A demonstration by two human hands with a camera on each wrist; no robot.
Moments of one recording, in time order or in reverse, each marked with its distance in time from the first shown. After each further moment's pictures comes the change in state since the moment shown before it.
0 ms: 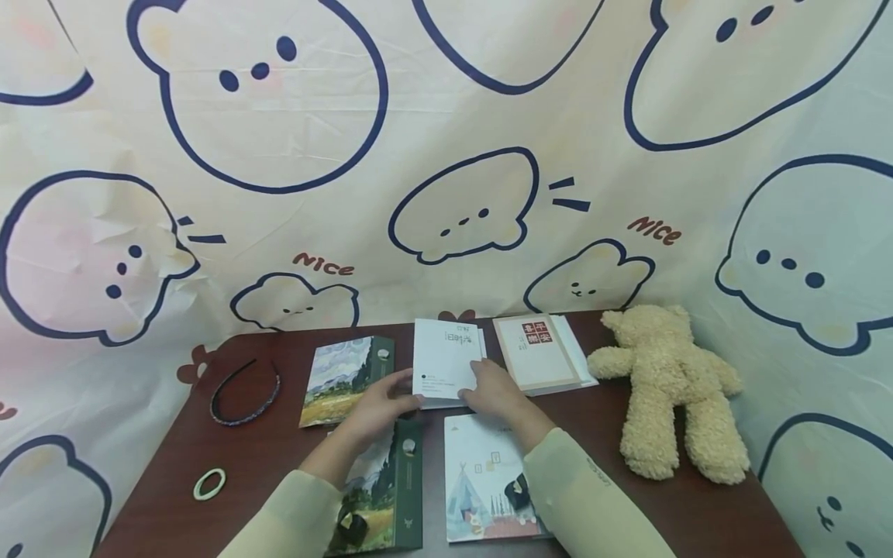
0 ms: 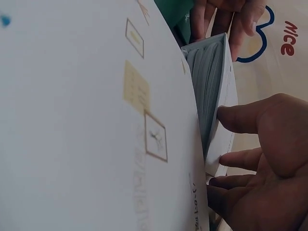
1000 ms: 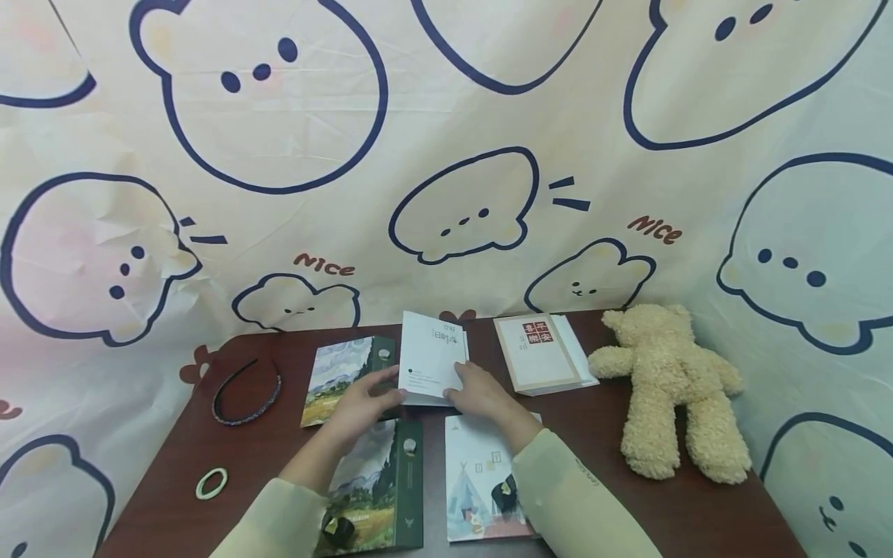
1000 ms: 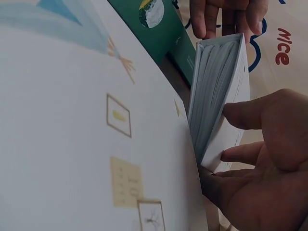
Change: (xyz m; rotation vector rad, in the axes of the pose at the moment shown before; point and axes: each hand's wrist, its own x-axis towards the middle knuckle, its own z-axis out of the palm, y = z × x) left_hand -0.018 0.007 -0.019 0.076 0.124 0.017; right_hand 0.000 -0.014 0.010 0.087 -0.052 -0.063
